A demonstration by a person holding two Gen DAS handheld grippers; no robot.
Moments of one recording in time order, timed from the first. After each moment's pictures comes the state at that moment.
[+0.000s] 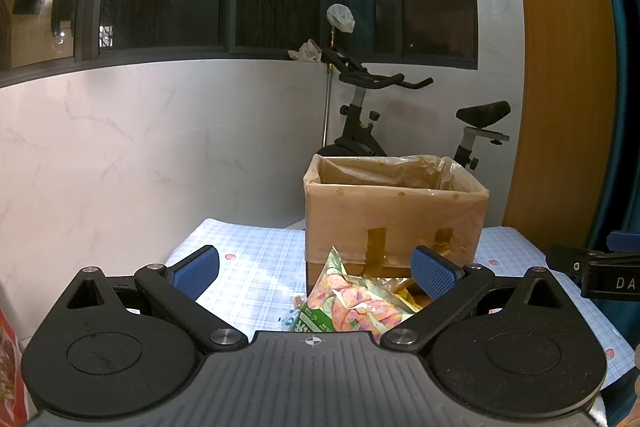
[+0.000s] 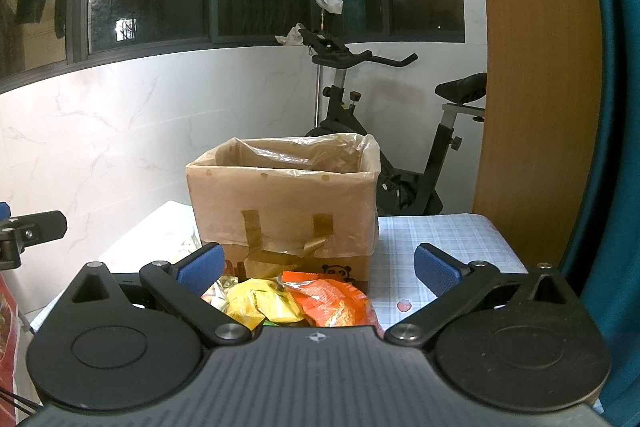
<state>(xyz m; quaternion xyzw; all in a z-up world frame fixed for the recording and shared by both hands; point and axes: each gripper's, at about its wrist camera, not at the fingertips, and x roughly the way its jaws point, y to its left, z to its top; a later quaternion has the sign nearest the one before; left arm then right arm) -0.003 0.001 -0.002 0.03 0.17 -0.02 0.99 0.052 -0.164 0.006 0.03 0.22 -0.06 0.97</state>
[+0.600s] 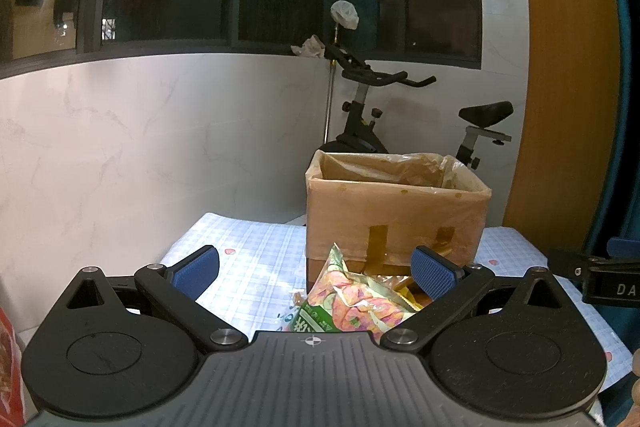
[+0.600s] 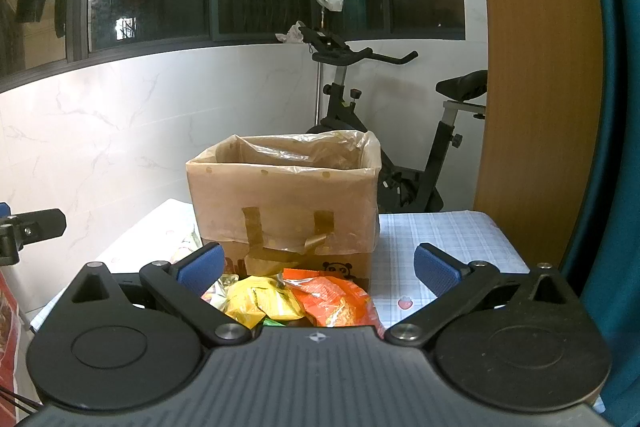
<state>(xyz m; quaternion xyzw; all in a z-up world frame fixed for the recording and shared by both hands) 0.001 0.005 -0.005 0.02 0.18 -0.02 0.98 0.053 -0.159 0.002 0.03 0.22 -0.06 0.97</state>
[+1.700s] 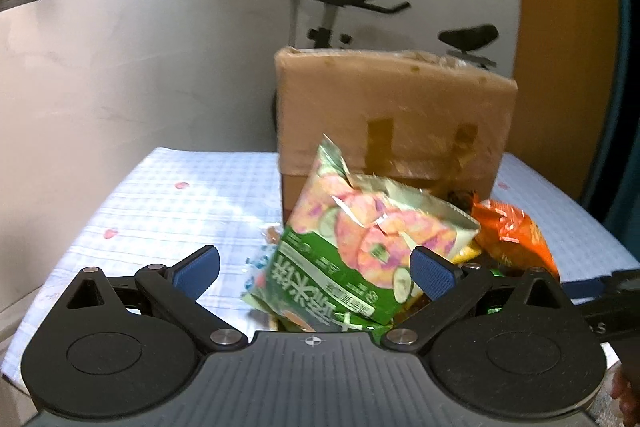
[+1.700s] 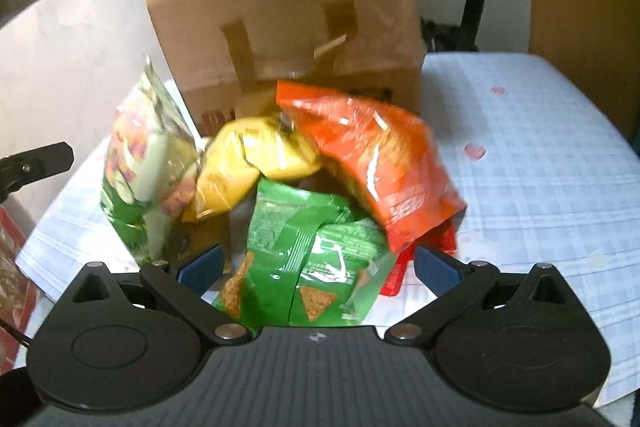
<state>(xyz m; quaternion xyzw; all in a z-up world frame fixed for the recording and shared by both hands) 0.088 0.021 -0.111 0.03 0.26 -0.09 0.96 0.134 -0.173 -0.155 0.10 0.40 -0.01 0.91</state>
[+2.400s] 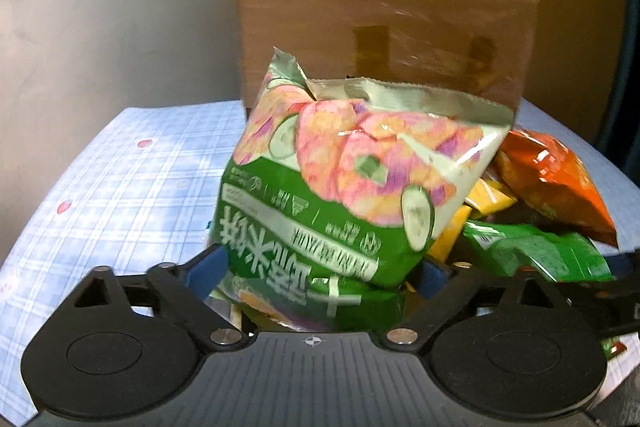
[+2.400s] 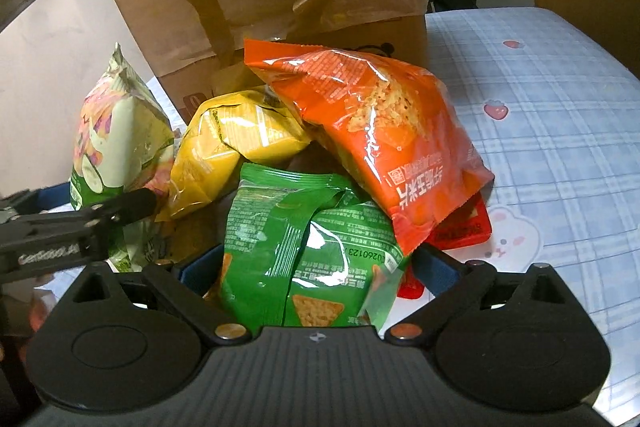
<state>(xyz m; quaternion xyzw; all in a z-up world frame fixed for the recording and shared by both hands) 0.150 0.004 -0.174 0.05 0.31 -0.10 0.94 0.160 -0.185 -0.191 0.15 0.41 -0.01 0.90</state>
